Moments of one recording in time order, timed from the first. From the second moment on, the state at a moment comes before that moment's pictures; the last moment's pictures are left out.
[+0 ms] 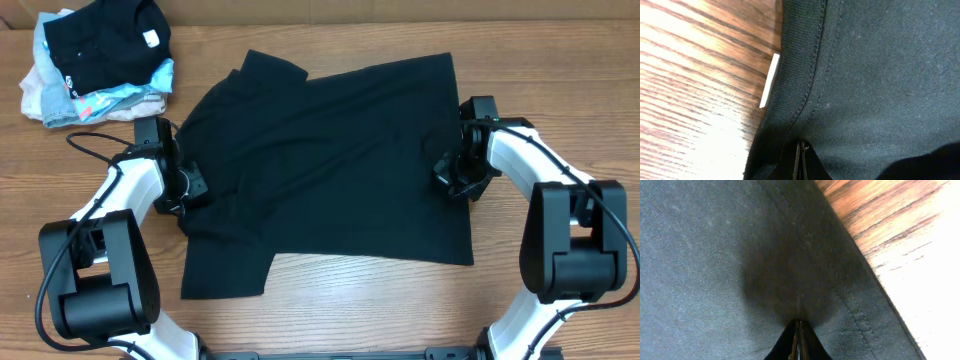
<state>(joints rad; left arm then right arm) 0.16 1.82 1.04 -0.60 0.04 -0.30 0.02 1.94 1.23 -0.84 -0.13 0.68</state>
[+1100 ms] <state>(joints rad) -0.04 1.74 1.12 -0.95 0.18 -0.30 0.00 1.93 1.49 -0.96 -0.20 0.56</state>
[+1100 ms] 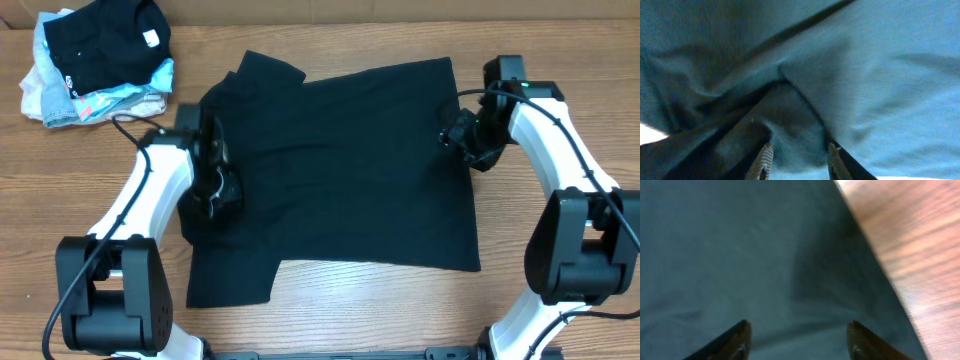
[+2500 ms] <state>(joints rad) 0.09 1.65 0.95 -1.03 0.42 -0.28 -0.09 2.11 1.50 -0.89 -0.08 0.51</state>
